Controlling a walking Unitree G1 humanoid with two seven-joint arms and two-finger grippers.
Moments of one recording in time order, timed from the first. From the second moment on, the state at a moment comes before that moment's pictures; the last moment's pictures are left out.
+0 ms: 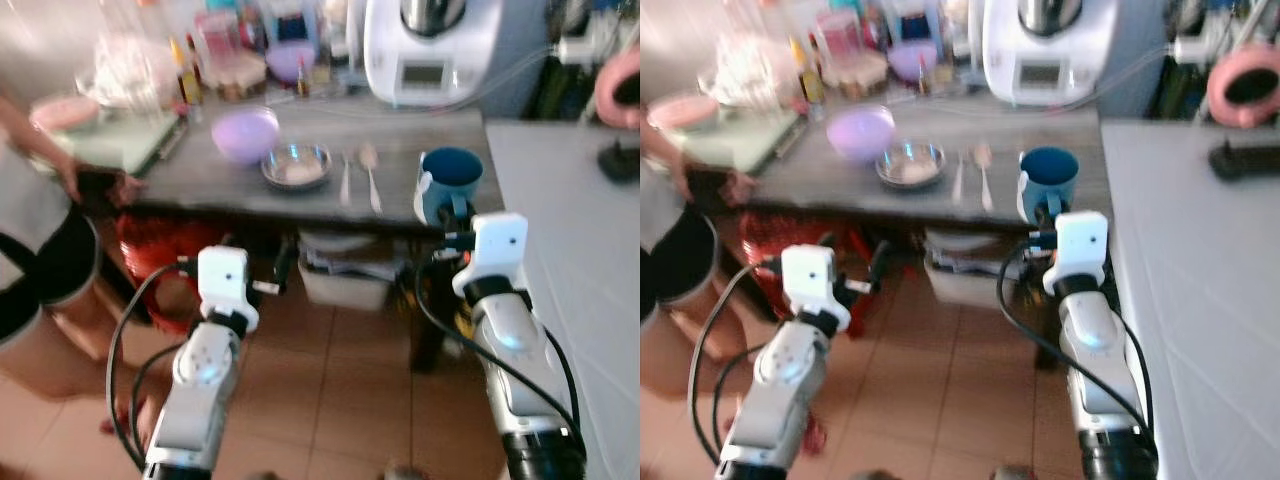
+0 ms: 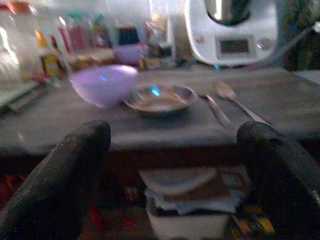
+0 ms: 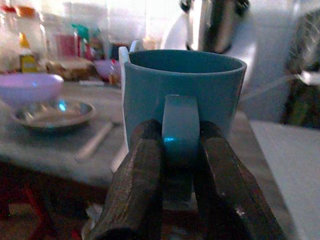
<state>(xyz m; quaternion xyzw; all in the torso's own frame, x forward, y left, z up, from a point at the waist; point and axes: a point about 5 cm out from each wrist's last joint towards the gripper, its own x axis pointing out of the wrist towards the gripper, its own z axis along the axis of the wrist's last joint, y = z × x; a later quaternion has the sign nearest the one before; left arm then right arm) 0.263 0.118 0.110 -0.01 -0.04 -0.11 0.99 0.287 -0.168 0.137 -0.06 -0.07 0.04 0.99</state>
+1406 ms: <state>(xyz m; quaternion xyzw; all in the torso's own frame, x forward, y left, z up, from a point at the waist) 0.249 0.137 0.109 0.00 -0.04 -0.08 1.00 0.336 -0.150 0.161 -0.08 -0.10 0.09 0.99</state>
